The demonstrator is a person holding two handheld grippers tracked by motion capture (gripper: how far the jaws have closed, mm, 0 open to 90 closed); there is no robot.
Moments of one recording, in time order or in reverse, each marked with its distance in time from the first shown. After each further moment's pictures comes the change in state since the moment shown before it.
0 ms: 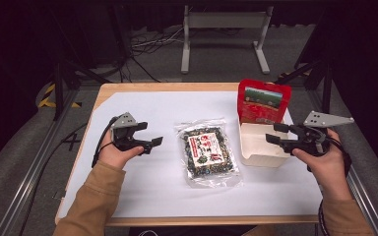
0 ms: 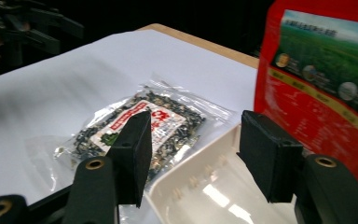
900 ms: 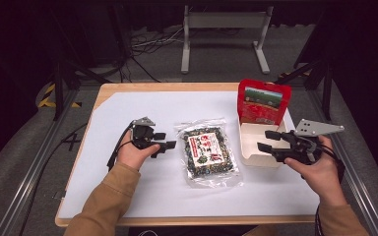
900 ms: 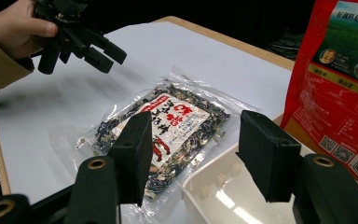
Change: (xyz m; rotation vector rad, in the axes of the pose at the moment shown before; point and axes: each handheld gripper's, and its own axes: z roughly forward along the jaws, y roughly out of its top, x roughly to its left) left arm -0.007 -0.008 0.055 0.140 -0.104 -0.174; right arm 0.028 -0.003 0.008 0.024 0.018 -0.036
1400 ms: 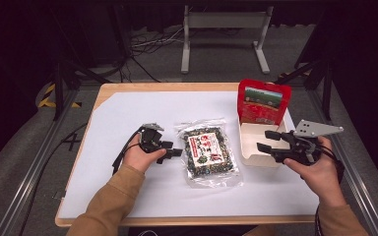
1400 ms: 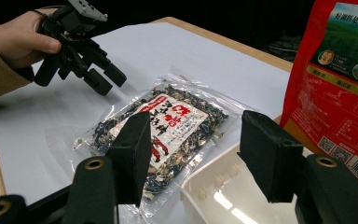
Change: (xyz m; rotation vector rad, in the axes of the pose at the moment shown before) left arm -0.005 -0.007 0.022 0.111 -0.091 -0.053; right arm 0.002 -0.001 0.001 -0.004 -0.009 -0.007
